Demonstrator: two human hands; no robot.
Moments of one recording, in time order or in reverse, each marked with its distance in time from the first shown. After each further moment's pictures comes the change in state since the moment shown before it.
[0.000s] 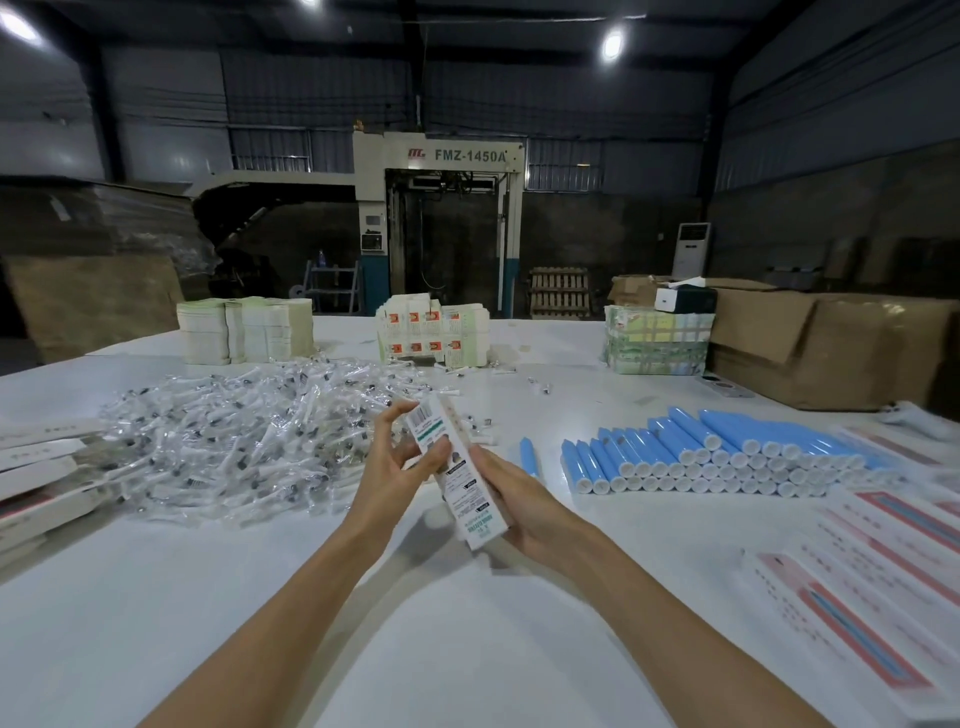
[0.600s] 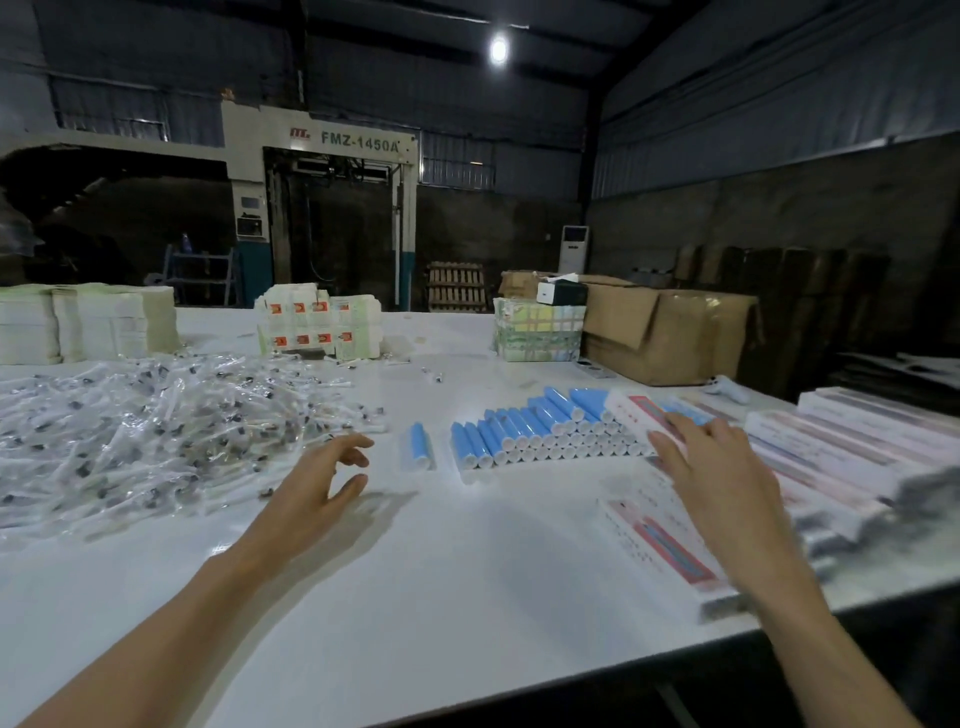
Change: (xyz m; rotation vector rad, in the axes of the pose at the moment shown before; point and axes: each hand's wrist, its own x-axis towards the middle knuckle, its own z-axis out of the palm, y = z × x) left_hand -0.013 -0.025 0.011 0.750 -0.264 0.297; right_hand -0.232 -0.068 -0.164 -1.736 1.244 -0.020
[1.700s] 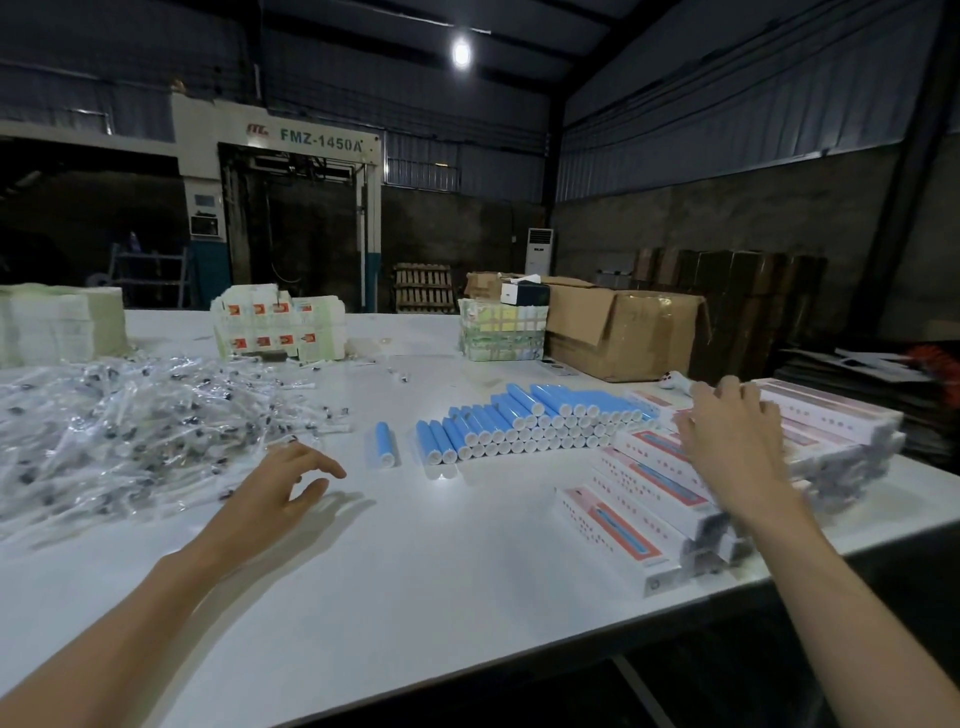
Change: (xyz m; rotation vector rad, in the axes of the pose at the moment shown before) left_hand -0.001 0.003 -0.006 0.067 -0.088 0.084; right_hand 0.037 0.050 -0.028 -0.351 -0.050 0.139
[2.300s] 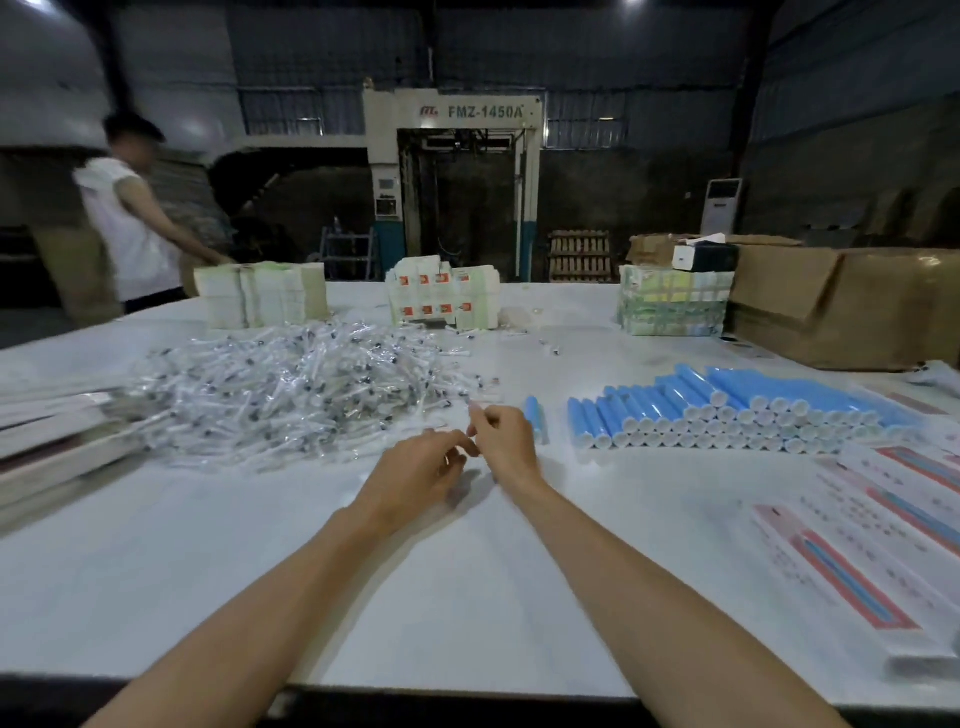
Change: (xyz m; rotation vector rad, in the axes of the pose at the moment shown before) left_hand -0.008 0.036 -0.008 0.247 -0.037 -0.226; right_hand -0.097 -0.378 0.022 1.478 -0.695 -0.226
